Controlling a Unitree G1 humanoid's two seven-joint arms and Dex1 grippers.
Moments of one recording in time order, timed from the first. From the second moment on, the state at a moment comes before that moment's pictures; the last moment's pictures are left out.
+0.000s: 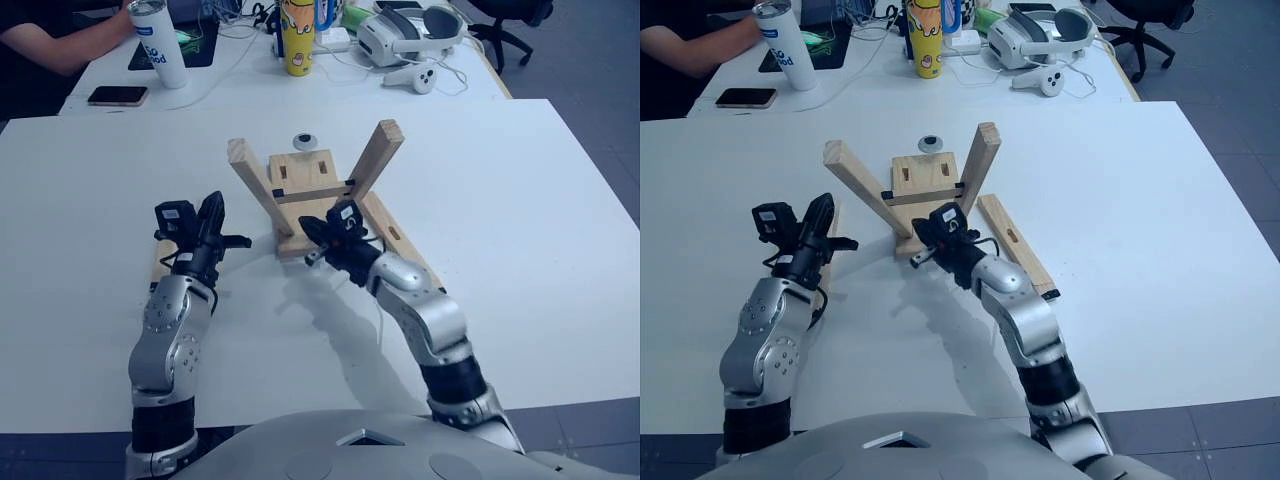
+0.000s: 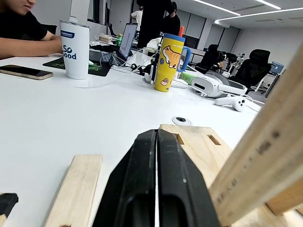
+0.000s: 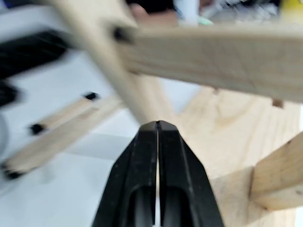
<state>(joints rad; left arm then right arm) 0.17 0.11 0.06 -0.50 -0.37 0.36 -0.05 -0.02 -0.12 0.31 -0.47 0.22 0.60 0.44</state>
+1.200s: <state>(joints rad) 0.07 0.15 0.12 -0.51 -0.22 0.46 0.00 -0.16 -0.25 0.11 -0.14 0.17 0.40 0.36</state>
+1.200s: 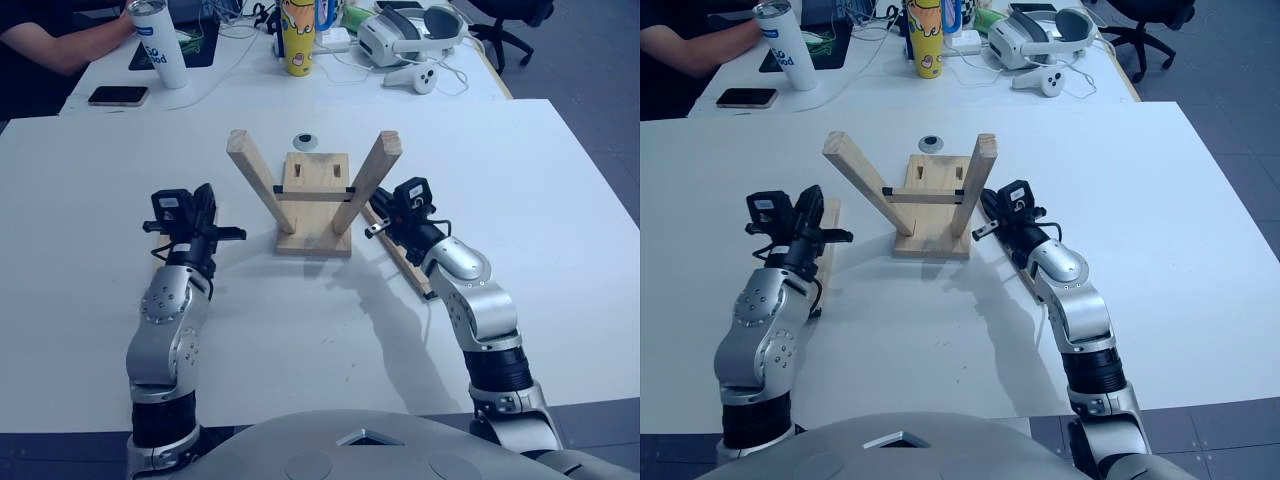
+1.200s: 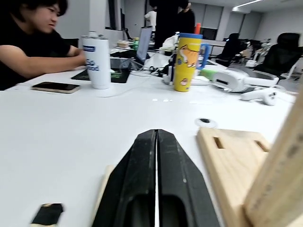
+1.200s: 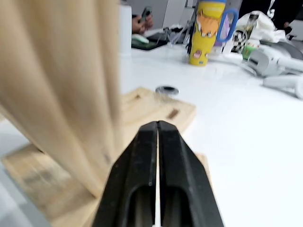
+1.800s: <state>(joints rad) -0.03 0.94 -0.09 -0.43 -0.43 0.75 -1.01 -0.19 -0.17 0.41 -0.20 0.11 0.38 0.46</state>
